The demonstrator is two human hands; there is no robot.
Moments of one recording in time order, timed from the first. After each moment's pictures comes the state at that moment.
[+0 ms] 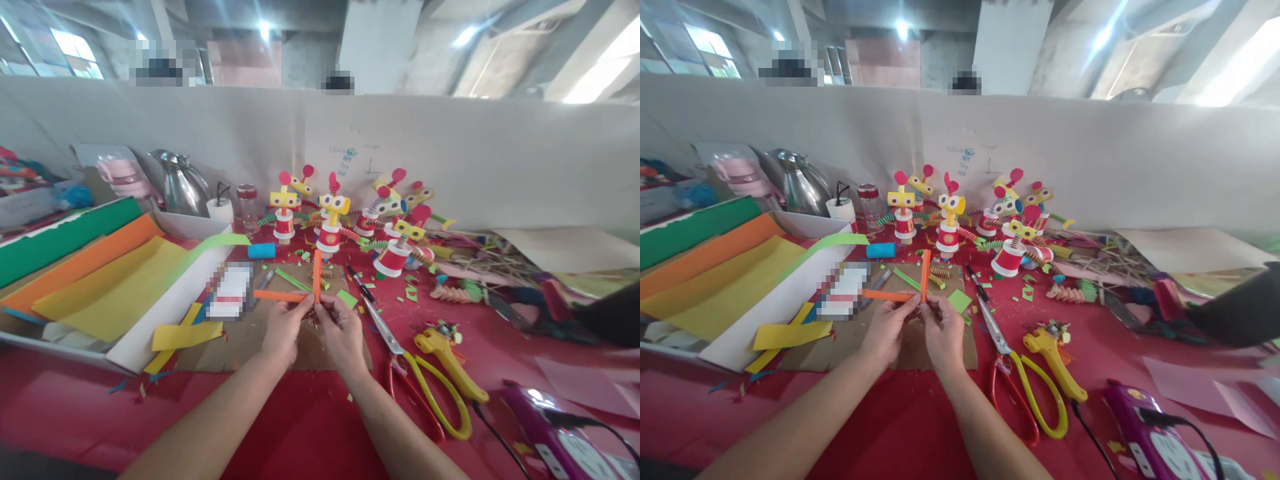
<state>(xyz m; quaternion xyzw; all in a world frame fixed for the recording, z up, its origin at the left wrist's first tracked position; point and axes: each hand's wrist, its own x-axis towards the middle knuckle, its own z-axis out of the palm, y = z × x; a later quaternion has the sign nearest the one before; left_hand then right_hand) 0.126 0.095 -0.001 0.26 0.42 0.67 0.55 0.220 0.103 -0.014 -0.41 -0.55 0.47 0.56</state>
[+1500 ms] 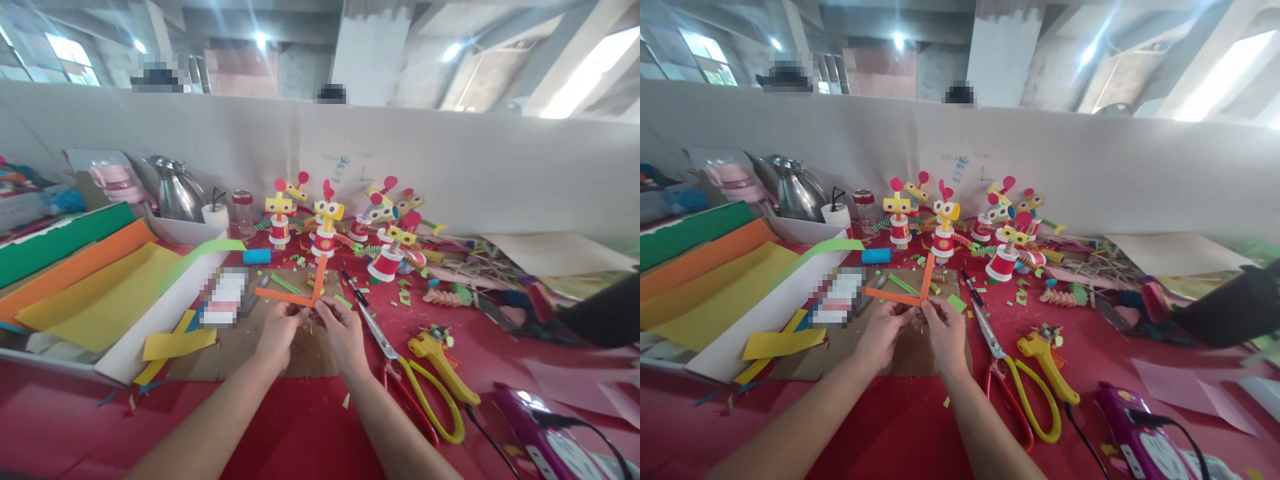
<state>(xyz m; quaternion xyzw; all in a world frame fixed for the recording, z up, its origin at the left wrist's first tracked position) 0.121 0.098 -0.004 0.29 0.41 0.65 0.57 0.227 0.110 -0.006 -0.40 -0.46 0.55 0.57</state>
